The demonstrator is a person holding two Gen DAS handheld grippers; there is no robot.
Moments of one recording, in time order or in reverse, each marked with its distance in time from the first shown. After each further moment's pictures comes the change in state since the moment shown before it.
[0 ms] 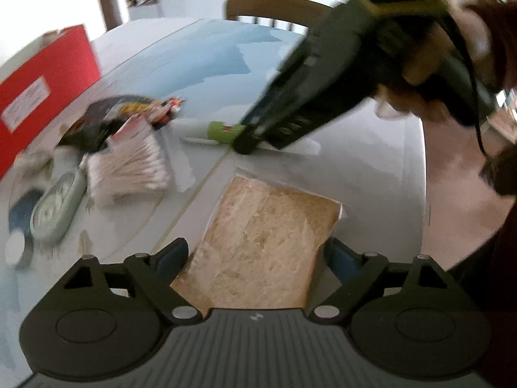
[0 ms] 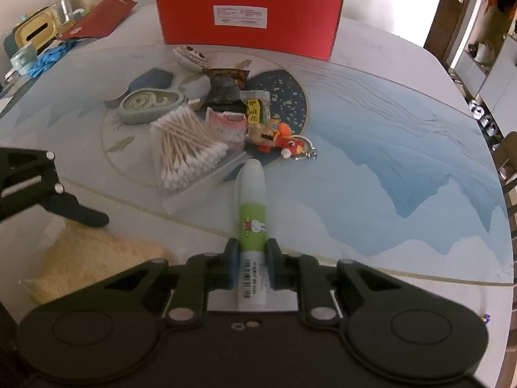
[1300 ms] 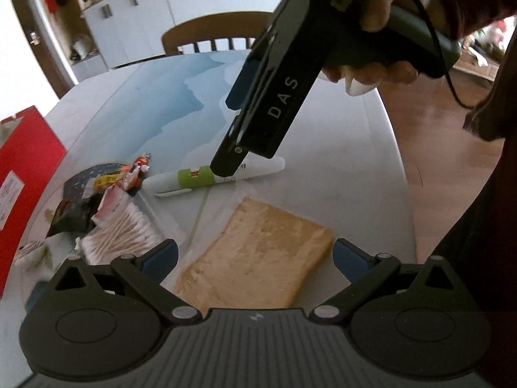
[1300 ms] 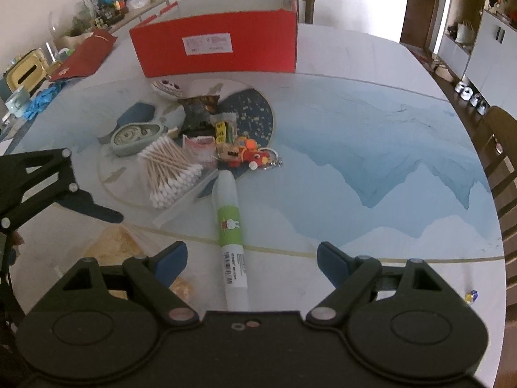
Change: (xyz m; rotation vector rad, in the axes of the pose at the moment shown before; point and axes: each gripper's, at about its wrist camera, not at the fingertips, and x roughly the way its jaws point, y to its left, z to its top) left arm 0.004 -0.013 0.018 0.370 -0.039 -0.054; right arm -0.025 -0.029 -0.005 0.144 -0.053 0.019
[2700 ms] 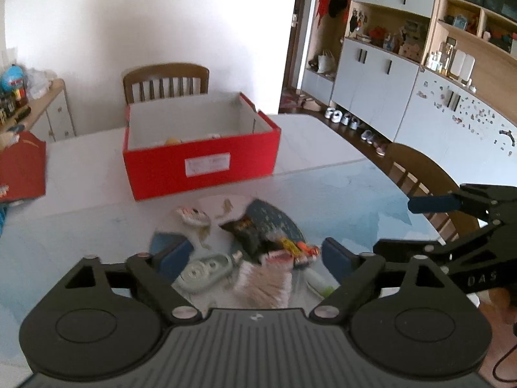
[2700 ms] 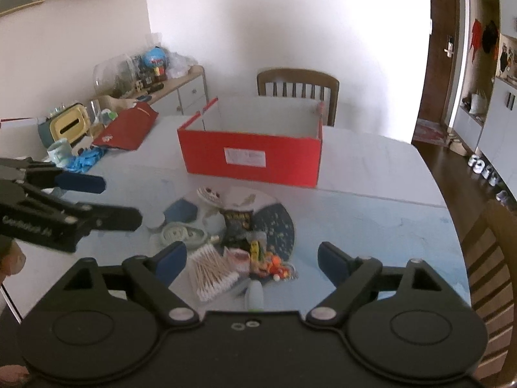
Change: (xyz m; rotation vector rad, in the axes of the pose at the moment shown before) left arm -0.126 0.066 0.029 -0.893 -0.207 0.505; right arm -0.083 0.017 0.046 -0.095 -0.276 0.066
